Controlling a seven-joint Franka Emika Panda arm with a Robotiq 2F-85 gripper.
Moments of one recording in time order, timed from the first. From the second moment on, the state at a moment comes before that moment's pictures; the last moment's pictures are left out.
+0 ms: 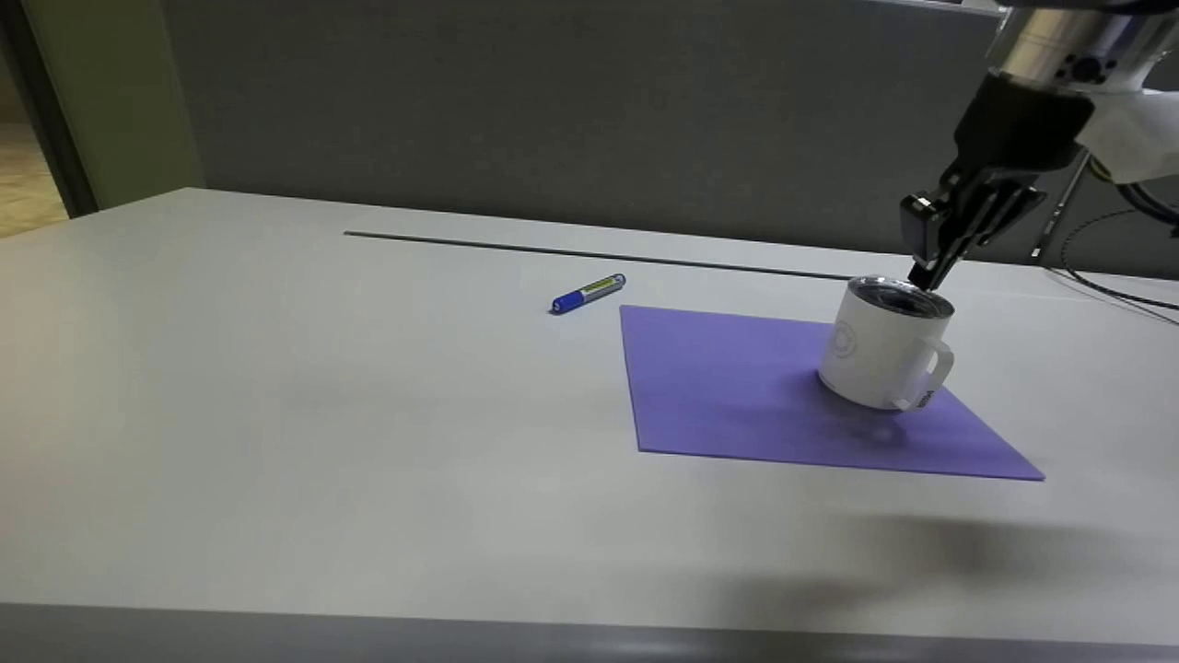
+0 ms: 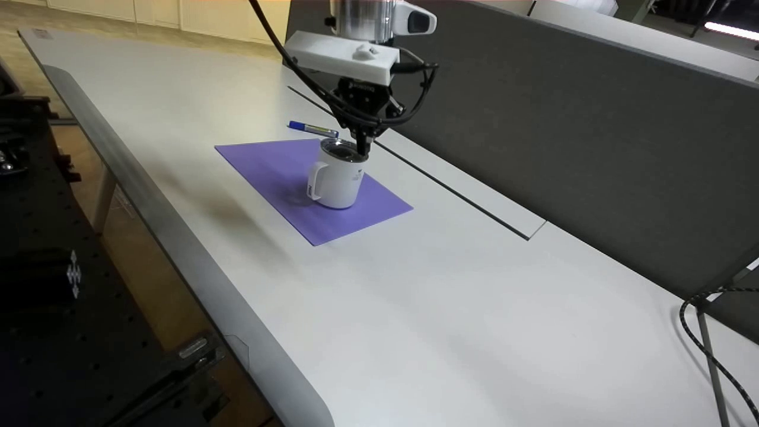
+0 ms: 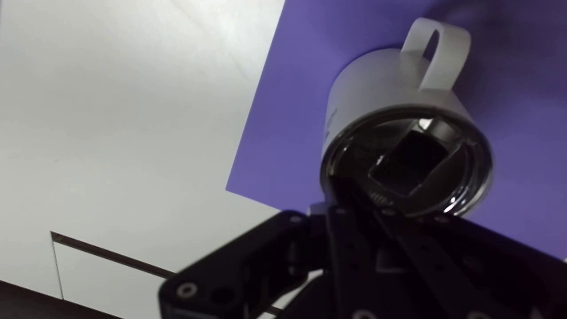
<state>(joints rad) -0.18 0.24 -0.01 -2.57 -0.01 3.13 -0.50</state>
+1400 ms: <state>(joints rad) -0.19 0.26 0.09 -2.57 0.14 3.14 -0.49</state>
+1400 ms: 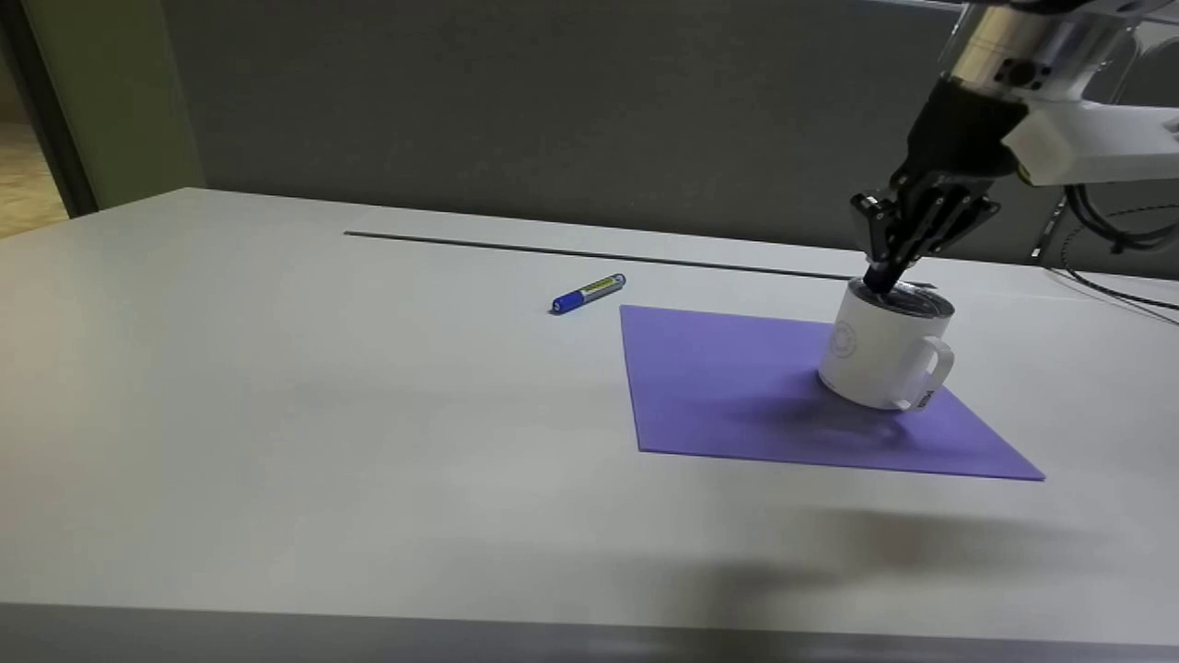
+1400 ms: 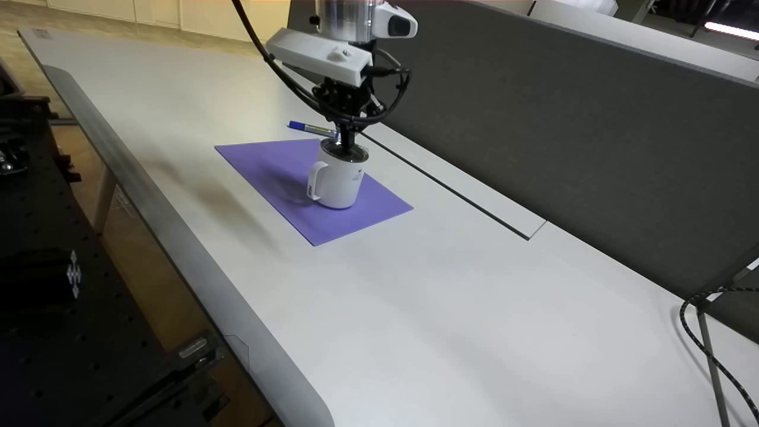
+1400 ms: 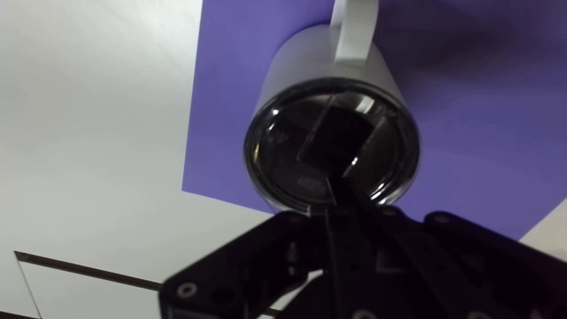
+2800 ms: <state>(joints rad) -0.13 0.18 0.02 -2.63 0.14 3.04 -0.49</state>
